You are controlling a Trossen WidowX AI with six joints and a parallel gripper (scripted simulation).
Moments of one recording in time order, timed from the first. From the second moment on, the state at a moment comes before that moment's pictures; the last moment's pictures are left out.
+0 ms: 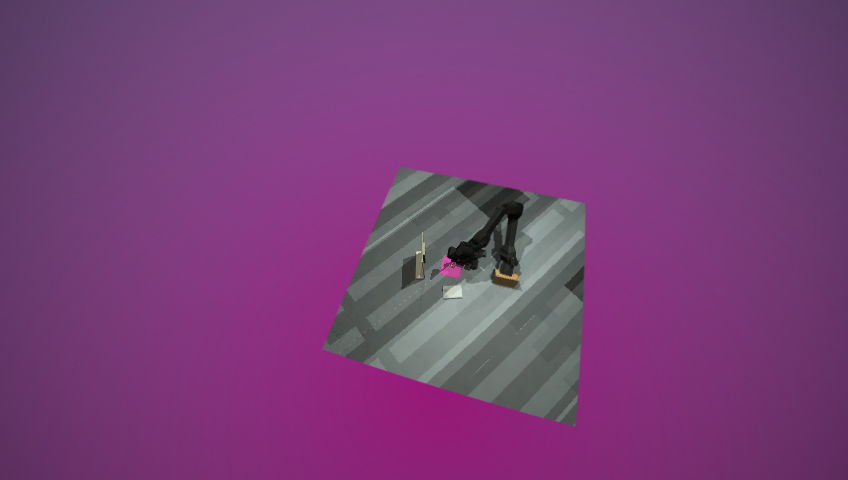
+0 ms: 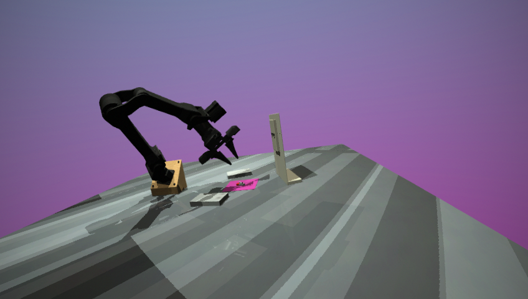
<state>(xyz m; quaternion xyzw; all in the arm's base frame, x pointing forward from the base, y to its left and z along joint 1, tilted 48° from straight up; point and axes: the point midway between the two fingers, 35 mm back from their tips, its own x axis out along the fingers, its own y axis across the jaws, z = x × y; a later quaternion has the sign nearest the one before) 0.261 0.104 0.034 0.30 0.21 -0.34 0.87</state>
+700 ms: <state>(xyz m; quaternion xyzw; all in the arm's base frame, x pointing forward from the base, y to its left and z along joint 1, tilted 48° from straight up) 0.253 0.121 0.054 0.30 0.21 -0.34 0.87</state>
